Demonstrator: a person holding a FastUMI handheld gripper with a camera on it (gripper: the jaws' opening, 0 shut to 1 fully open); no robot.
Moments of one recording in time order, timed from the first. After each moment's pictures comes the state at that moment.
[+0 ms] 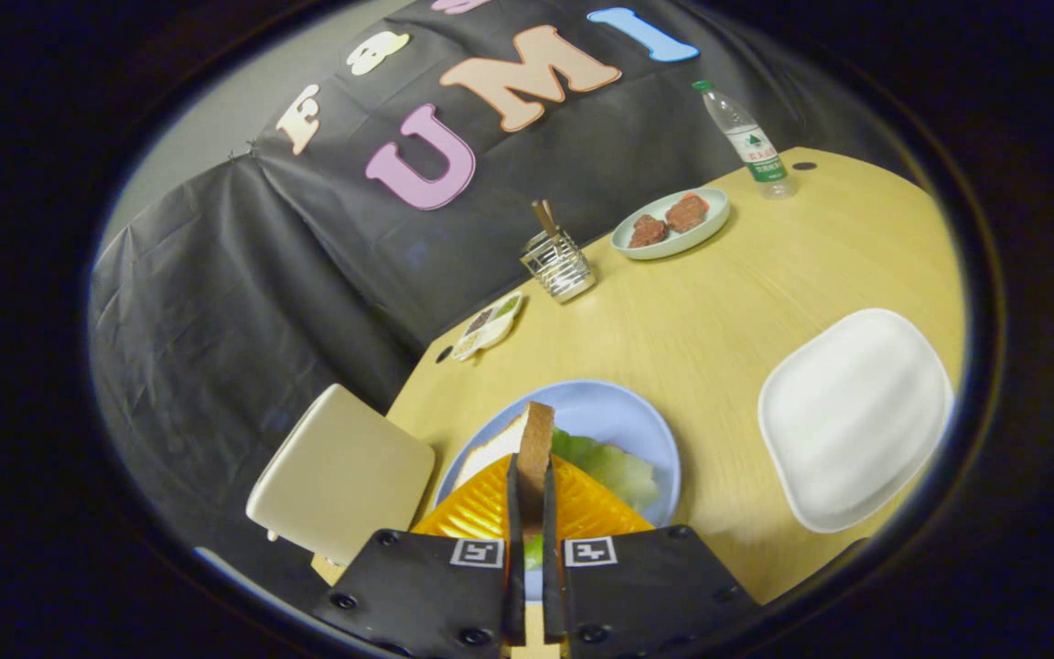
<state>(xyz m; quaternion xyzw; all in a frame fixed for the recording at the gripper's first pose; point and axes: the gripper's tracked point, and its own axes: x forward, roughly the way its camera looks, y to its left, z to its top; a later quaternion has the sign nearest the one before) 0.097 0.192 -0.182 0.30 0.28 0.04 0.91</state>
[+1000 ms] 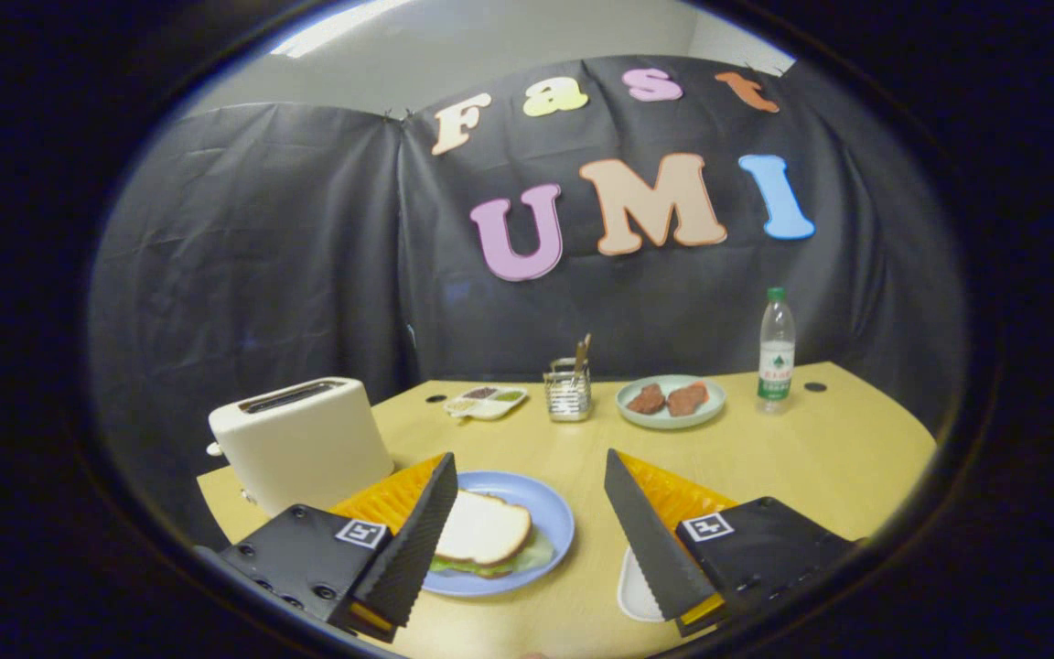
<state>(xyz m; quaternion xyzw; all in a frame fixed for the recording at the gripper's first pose) 0.079 0.137 -0.064 0.06 0.07 0.07 0.99</state>
